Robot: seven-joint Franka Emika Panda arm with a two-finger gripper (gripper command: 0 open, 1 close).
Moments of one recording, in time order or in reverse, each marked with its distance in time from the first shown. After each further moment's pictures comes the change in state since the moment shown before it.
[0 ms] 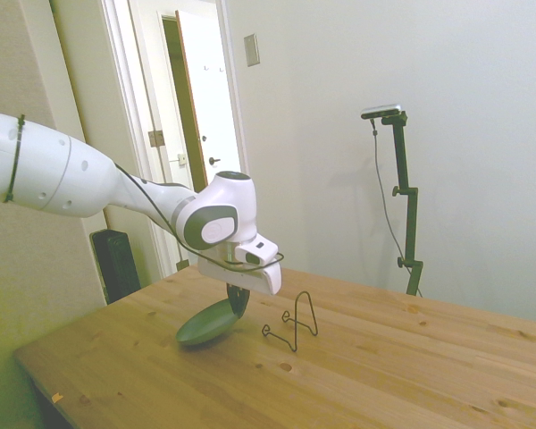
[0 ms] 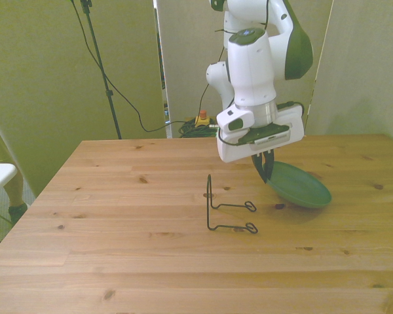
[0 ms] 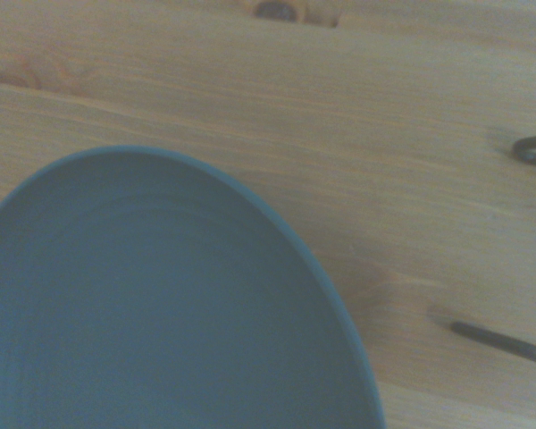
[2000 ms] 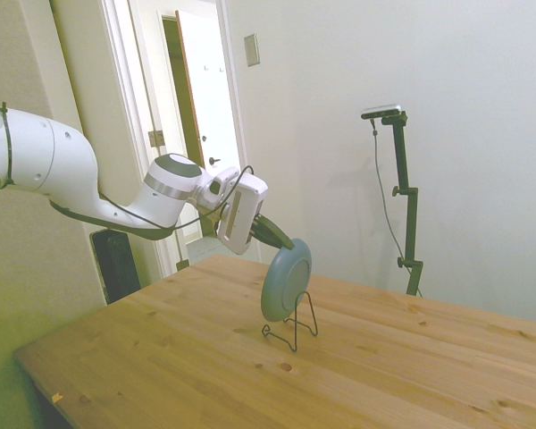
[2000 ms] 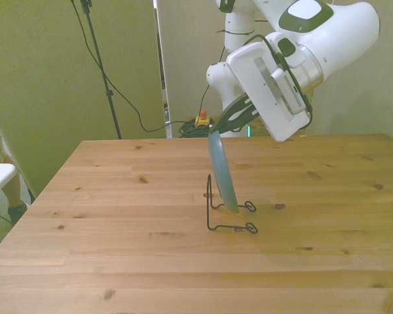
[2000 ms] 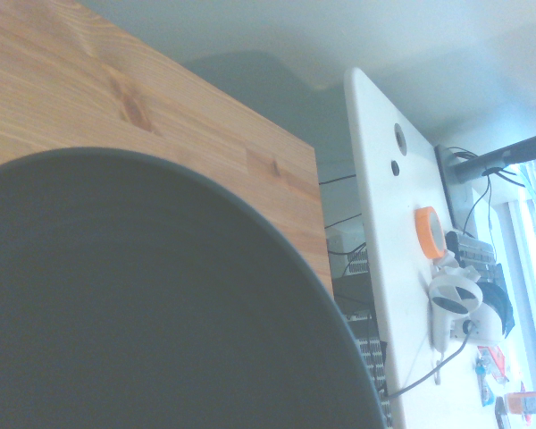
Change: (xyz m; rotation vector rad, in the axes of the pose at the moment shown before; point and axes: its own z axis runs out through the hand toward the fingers) arm 0.010 -0.058 -0.061 -0.765 0.833 0.114
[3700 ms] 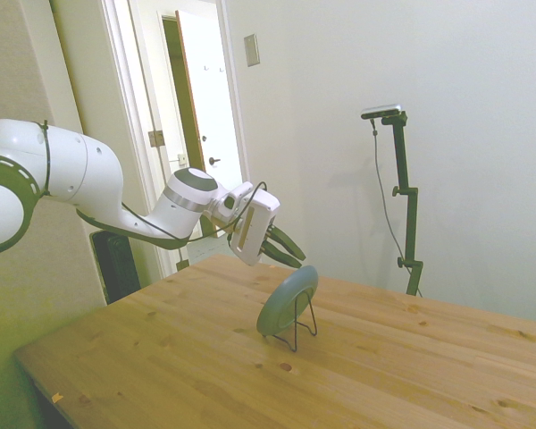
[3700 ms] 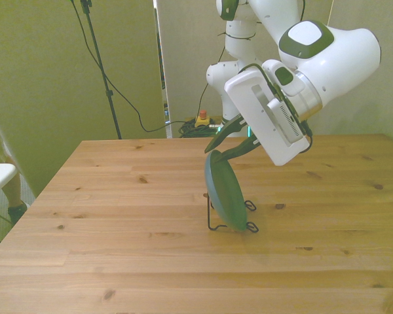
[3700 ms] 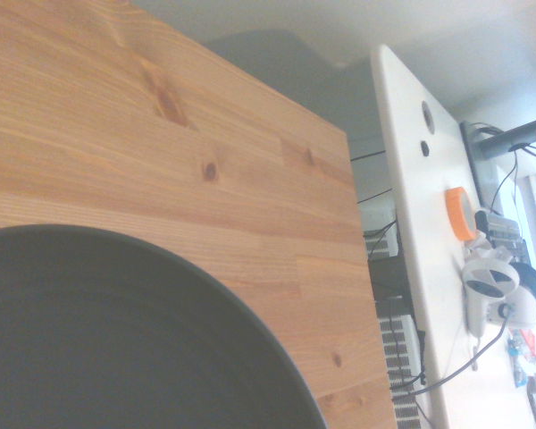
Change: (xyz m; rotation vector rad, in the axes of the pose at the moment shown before) arm -0.004 -0.034 0.027 -0.012 -0.051 0.031
